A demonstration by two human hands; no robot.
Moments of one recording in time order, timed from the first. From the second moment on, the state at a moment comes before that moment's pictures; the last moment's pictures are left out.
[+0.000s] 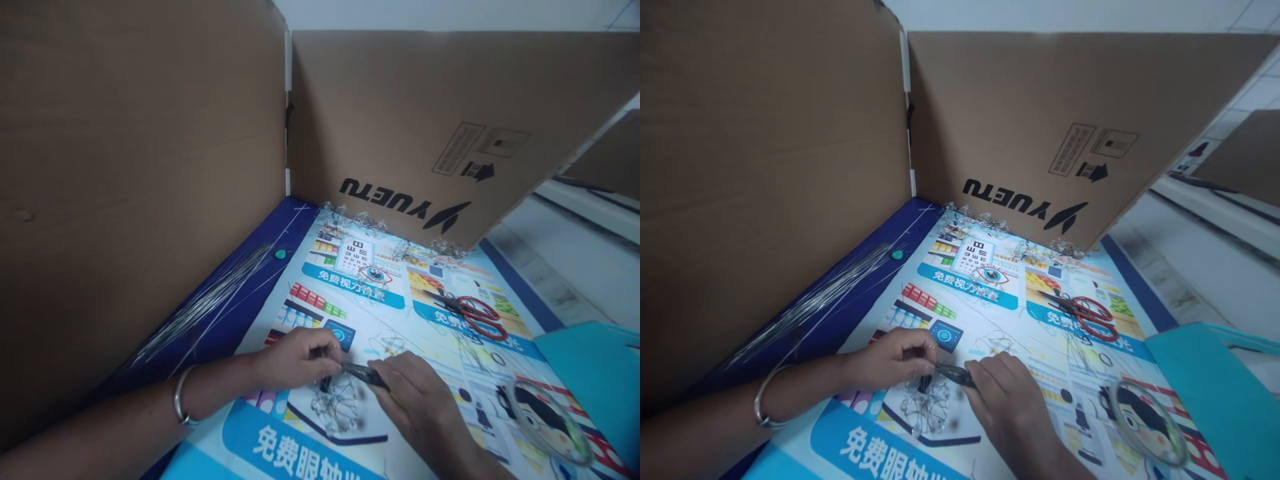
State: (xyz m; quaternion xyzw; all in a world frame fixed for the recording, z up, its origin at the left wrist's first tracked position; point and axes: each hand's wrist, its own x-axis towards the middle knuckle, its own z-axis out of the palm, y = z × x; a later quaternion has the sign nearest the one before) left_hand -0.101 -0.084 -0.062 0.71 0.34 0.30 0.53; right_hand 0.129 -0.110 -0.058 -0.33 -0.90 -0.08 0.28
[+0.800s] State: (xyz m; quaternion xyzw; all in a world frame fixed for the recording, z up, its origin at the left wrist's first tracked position) left_hand -0.090 -0.081 -0.055 0.80 0.30 0.31 0.41; right_hand 0.134 -0.110 -0.050 -0.31 -0.92 -0.06 0.23
